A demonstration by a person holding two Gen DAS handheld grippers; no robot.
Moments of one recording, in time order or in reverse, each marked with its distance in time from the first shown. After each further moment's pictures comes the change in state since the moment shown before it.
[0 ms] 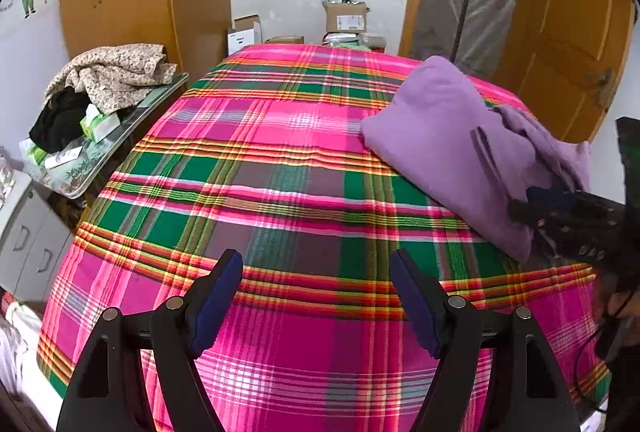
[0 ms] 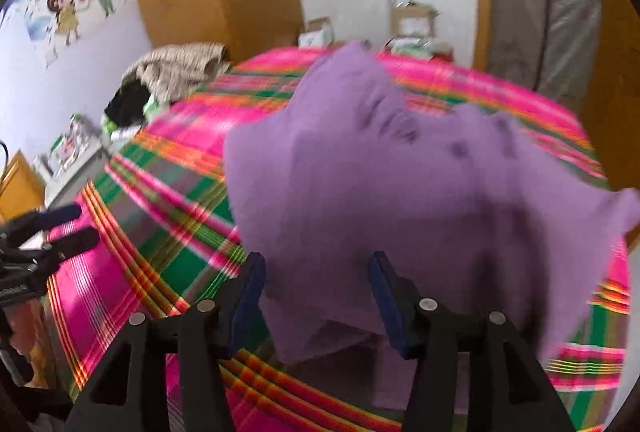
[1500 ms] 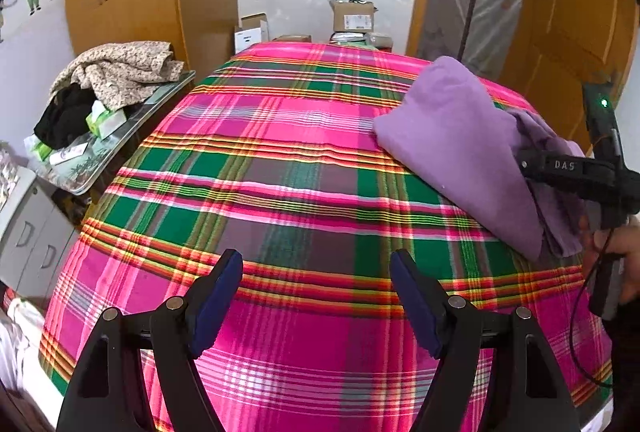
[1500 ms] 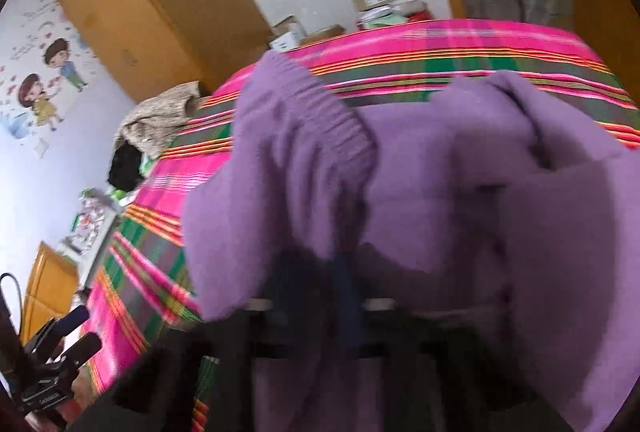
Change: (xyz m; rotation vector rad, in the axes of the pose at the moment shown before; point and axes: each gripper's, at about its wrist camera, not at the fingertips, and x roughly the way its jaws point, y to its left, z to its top) left arm 0.000 0.012 -0.002 -0.024 -0.008 0.006; right arm 0.058 -0.054 0.038 0.289 0.006 0.147
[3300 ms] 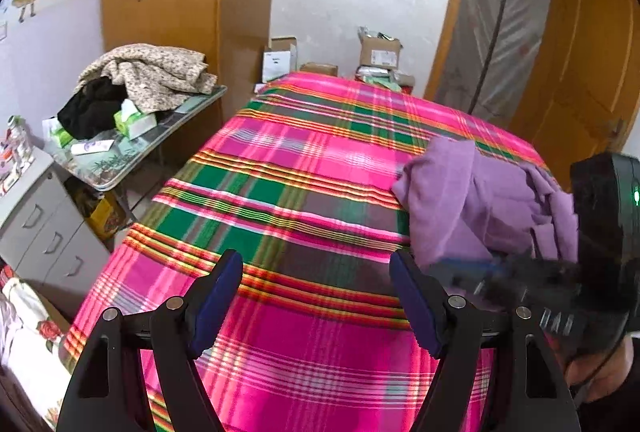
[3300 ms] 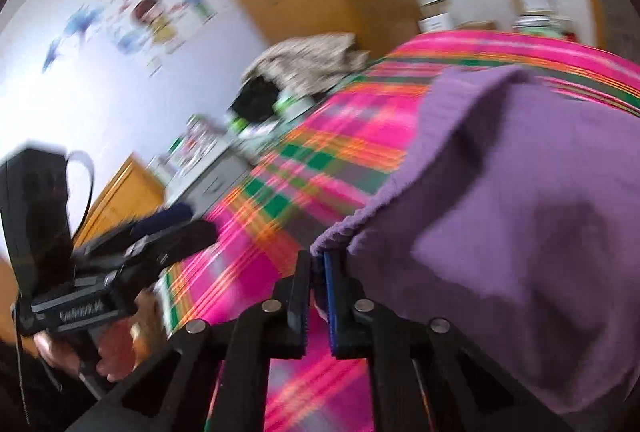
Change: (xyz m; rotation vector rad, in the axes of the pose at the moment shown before) left arm -0.042 0.052 0.005 -0.108 -0.098 0.009; right arm 0.014 0.161 -0.073 -0.316 0.110 0.376
